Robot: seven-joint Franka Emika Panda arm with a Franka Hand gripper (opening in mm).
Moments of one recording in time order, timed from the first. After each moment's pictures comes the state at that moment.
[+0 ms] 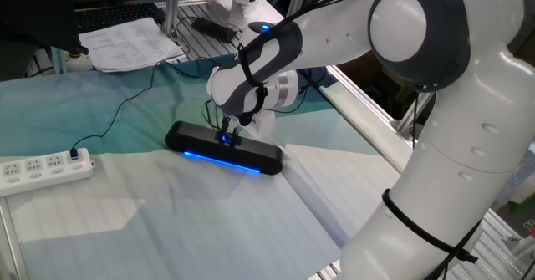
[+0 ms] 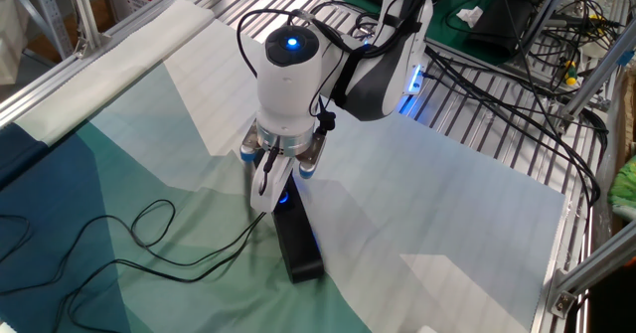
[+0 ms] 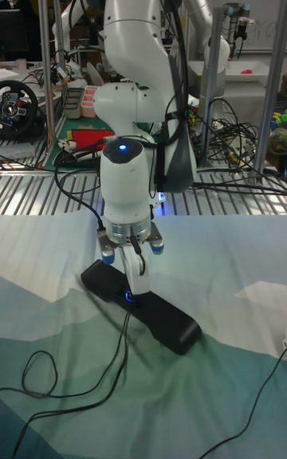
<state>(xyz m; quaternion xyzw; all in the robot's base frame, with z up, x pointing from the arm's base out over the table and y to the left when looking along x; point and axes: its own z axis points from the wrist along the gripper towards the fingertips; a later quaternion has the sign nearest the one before) 0.497 -0.009 0.123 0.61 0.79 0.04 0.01</state>
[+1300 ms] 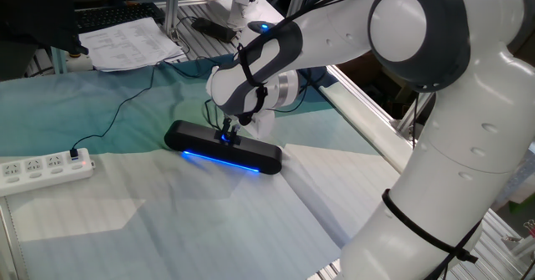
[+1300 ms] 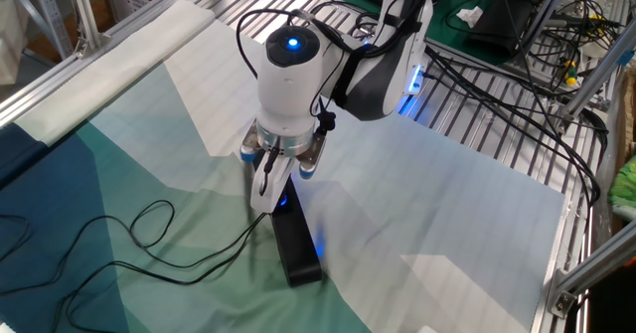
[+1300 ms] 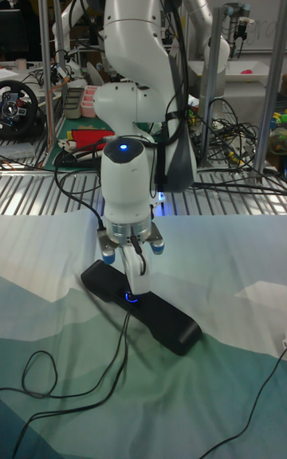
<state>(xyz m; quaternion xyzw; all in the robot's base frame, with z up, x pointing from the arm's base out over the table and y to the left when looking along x) 0.496 -0.008 0.122 0.61 0.79 0.03 0.01</state>
